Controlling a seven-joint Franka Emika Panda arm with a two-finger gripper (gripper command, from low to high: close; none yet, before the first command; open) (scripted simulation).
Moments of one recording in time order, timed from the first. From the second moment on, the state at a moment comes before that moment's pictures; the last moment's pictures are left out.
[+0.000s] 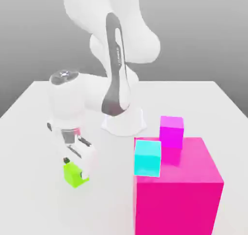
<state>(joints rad) -0.41 0.23 -0.01 -2.87 0.07 3.10 1.11</state>
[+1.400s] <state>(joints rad) 0.02 -0.38 0.23 -2.54 0.11 2.17 0.70</state>
